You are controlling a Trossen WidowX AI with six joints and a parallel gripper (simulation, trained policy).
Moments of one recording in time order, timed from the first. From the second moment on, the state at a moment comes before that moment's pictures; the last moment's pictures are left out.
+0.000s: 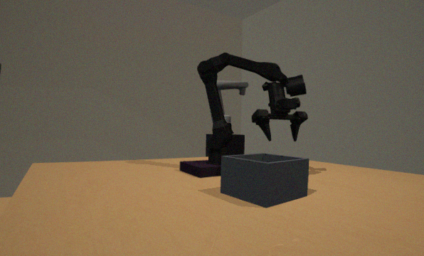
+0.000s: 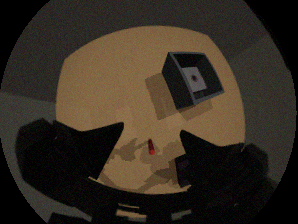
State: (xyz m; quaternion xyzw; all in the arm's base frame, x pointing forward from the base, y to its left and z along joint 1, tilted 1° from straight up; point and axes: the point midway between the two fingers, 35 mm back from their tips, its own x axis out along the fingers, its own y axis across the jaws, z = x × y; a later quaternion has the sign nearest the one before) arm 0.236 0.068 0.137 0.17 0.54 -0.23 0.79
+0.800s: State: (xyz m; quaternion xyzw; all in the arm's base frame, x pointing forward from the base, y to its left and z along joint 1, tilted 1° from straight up) arm 0.193 0.078 0.037 0.28 0.57 -0.33 0.69
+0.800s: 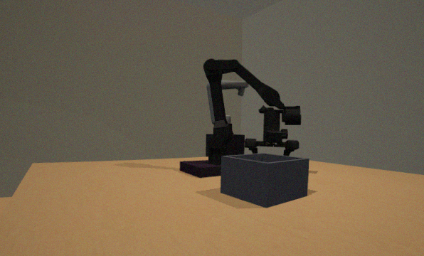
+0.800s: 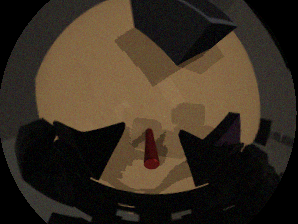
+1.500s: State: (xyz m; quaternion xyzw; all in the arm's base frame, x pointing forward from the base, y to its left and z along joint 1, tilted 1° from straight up) arm 0.183 0.077 0.025 0.32 0.60 -0.34 0.65
